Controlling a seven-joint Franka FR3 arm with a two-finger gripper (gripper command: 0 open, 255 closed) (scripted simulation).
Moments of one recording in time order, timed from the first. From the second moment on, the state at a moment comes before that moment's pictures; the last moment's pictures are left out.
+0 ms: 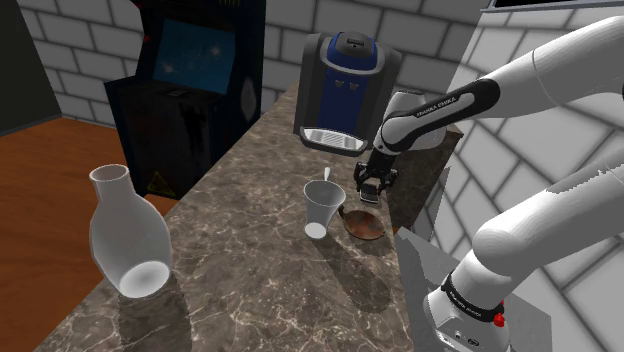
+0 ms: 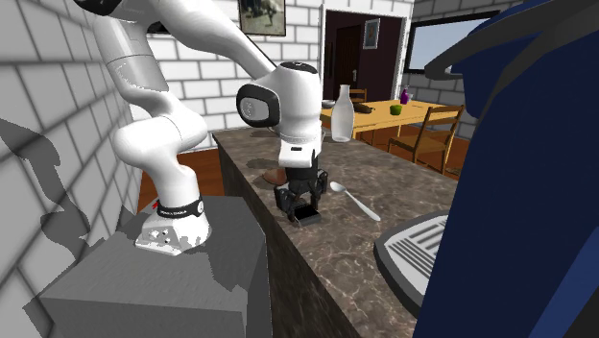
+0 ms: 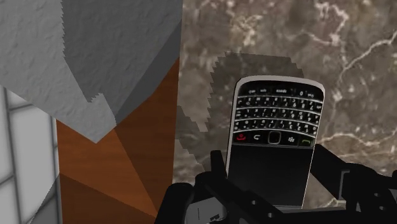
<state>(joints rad) -0.32 -0.33 0.05 -2.71 0.11 2.39 0.51</state>
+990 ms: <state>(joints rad) -0.33 -0.44 0.05 -2.64 0.10 2.21 0.52</state>
